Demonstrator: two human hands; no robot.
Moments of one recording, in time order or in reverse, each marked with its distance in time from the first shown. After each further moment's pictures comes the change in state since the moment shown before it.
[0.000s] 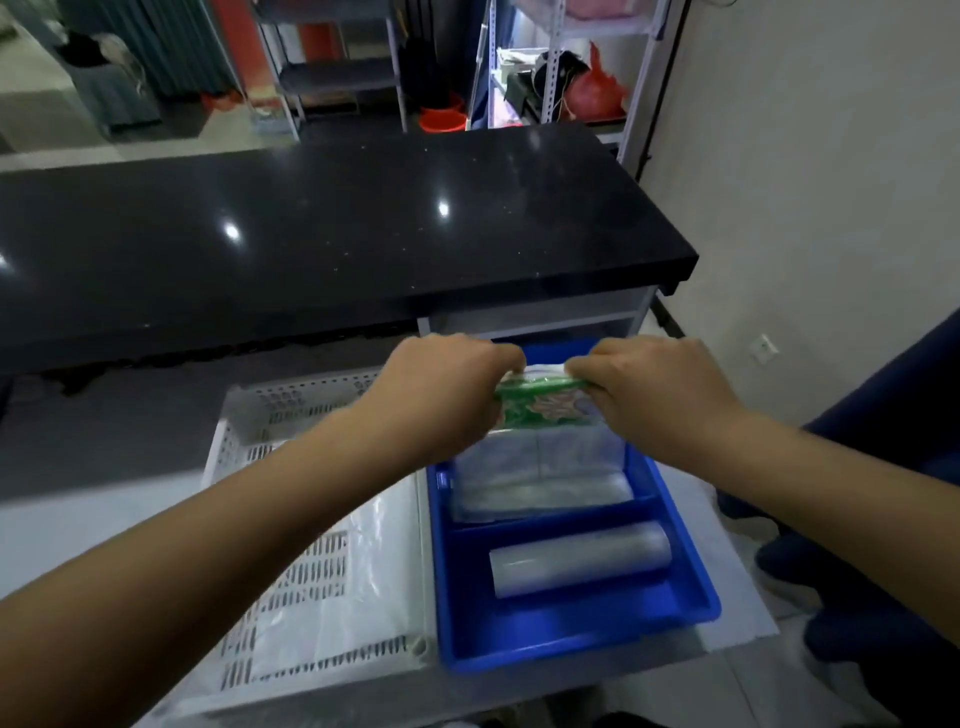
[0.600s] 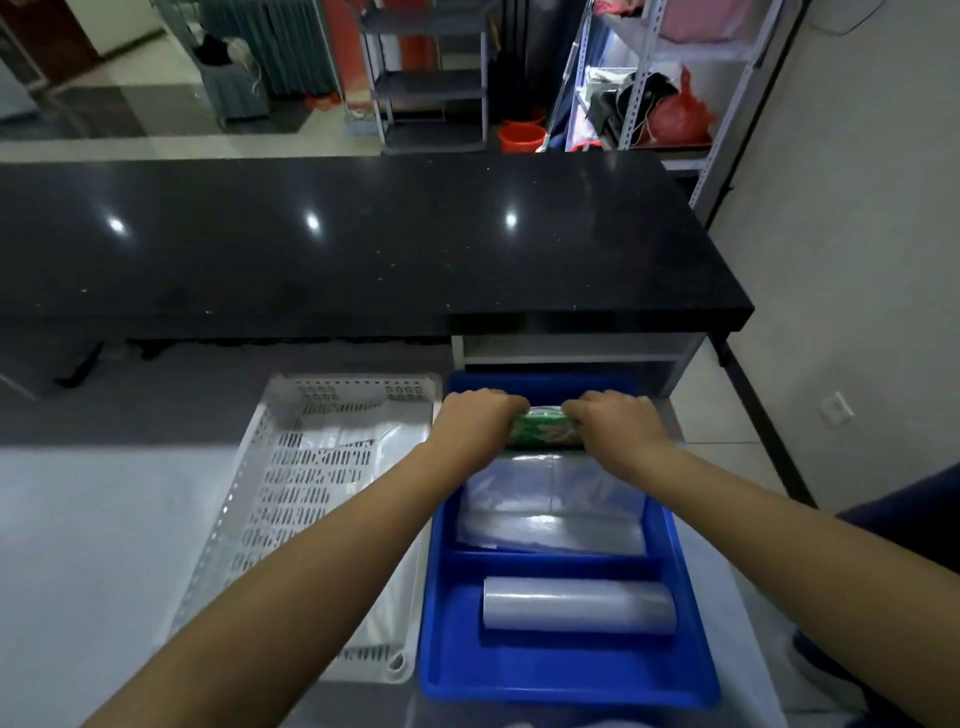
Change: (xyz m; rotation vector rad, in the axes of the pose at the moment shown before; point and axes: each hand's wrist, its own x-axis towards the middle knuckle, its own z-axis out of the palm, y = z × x) left_hand 0.059 -0.020 0.138 -0.071 0.002 -0.206; right_hand 0.069 0.021 0.130 0.139 -0.132 -0.030
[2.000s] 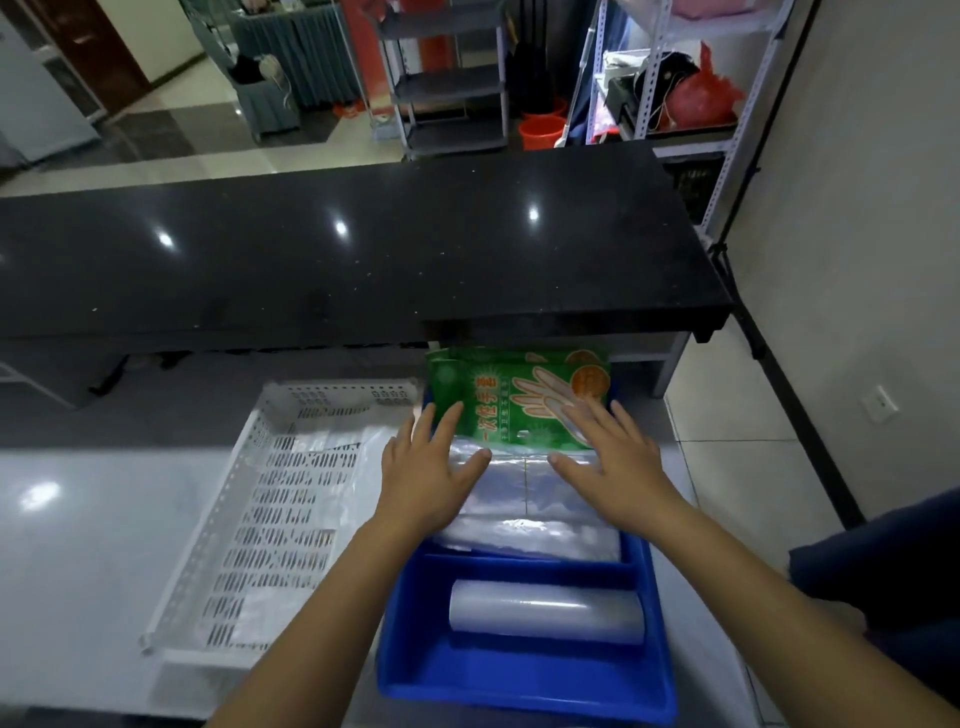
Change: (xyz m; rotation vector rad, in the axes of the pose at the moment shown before) left_hand -0.051 0.023 0.016 -0.341 -0.062 -0.505; right_hand -0.053 0.026 0.012 0.735 -0.059 0.142
